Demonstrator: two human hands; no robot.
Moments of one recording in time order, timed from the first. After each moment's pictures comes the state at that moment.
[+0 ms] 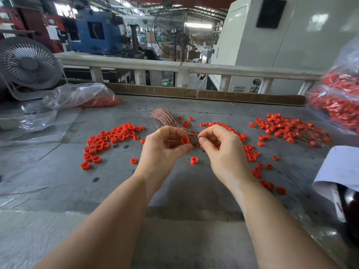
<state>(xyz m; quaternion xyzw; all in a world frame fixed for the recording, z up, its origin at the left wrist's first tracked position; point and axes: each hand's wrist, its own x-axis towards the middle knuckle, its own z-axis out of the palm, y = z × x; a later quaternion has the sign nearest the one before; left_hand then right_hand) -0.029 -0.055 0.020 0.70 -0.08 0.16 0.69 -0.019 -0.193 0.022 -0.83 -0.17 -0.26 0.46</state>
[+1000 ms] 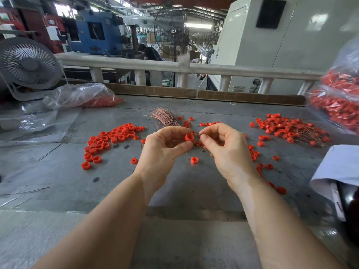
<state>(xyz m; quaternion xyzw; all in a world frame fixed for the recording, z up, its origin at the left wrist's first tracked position) -0.034 -0.055 0.023 0.66 -0.10 0.13 0.74 -0.019 -0.193 0.025 -0.76 -0.17 -0.20 0.59</state>
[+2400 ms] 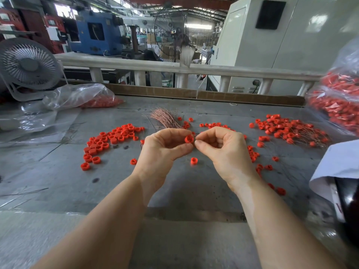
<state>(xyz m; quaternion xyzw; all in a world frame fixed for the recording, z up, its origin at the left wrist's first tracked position) -0.031 -0.053 0.021 0.64 -0.11 0.11 0.76 -0.021 -0.193 0.026 -0.75 -0.19 -0.18 0.61</state>
